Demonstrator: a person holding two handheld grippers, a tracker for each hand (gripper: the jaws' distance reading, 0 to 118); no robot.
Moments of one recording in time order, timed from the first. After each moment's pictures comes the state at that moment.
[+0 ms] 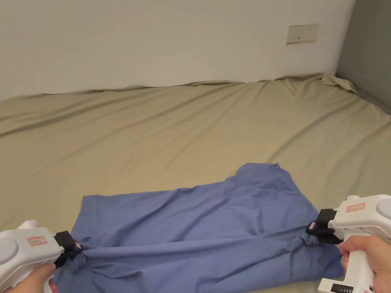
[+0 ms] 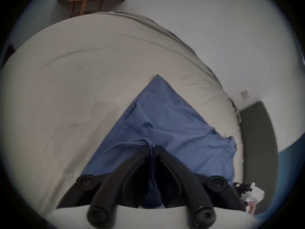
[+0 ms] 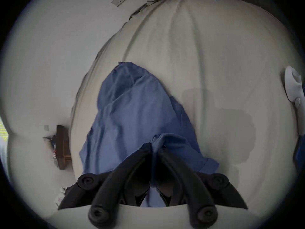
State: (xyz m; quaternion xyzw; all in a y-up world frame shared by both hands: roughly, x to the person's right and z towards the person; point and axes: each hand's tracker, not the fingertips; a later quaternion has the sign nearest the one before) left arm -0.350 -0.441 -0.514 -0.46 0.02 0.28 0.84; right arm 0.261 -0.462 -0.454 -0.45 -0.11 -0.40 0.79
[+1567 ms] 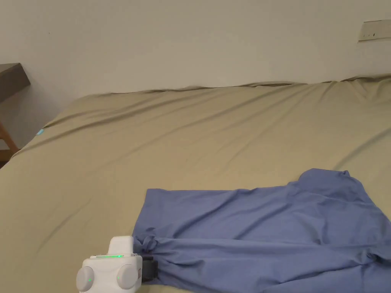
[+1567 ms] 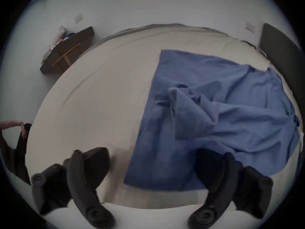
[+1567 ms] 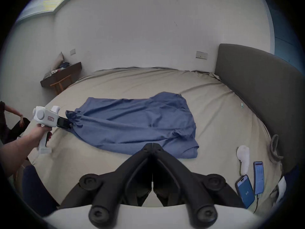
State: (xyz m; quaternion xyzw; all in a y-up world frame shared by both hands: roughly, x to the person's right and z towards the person) left arm -0.339 -0.493 -0.463 -0.48 0.05 -0.06 0.88; right arm 0.126 -0.370 -0.262 -0.30 0.00 0.01 0.95
